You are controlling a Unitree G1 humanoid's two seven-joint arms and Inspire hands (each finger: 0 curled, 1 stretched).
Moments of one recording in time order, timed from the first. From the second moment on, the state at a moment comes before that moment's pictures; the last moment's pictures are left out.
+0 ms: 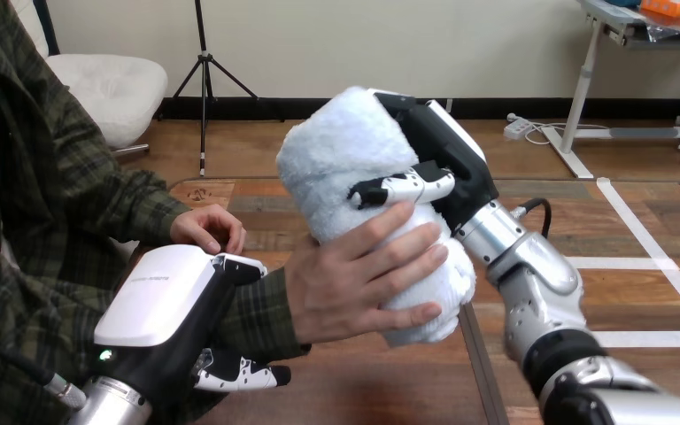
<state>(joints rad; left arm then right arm) 0.25 0.45 -0.06 -0.27 0.68 -0.28 -0.02 -0.84 -0.05 -0.28 1.23 0.32 -0.58 0.95</state>
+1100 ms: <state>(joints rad) 0.23 0.42 -0.07 -0.27 0.68 -0.27 -0.04 -0.75 0.04 -0.29 1.13 0.41 -0.59 1.02</state>
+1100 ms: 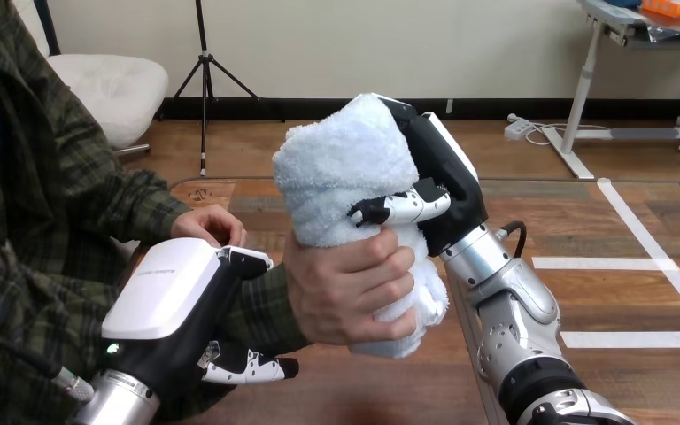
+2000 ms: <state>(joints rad) 0.22 0.41 -0.07 -0.27 0.68 -0.26 -0.05 -0.74 -0.01 -0.25 1.06 0.33 -0.56 0.98</state>
